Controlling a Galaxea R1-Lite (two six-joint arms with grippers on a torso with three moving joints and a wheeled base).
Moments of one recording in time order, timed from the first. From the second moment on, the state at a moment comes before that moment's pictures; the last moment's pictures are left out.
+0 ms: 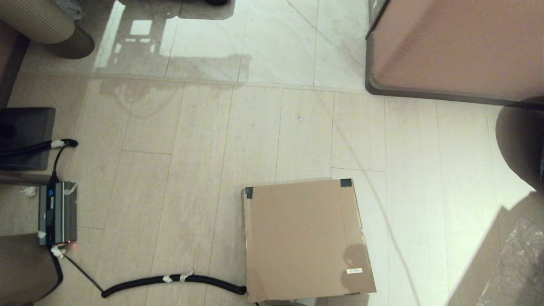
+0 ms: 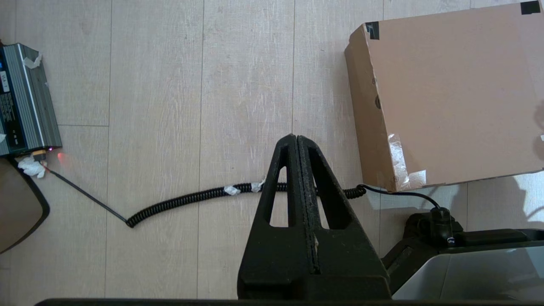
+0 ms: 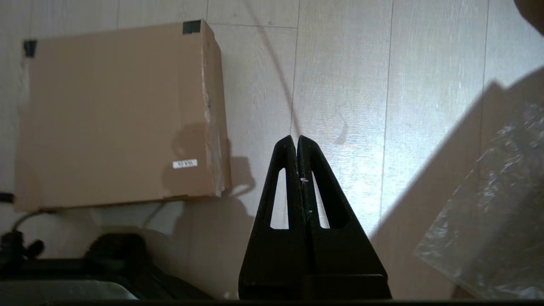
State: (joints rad) left arm -0.01 0.00 0.00 0.00 0.00 0.02; right arm 0.01 0.00 0.00 0.01 -0.01 0.03
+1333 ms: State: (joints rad) left arm -0.19 1.10 -0.35 -0.13 -0.28 -0.23; right arm 0.01 1.23 -0.29 -0.28 -0.01 0.11
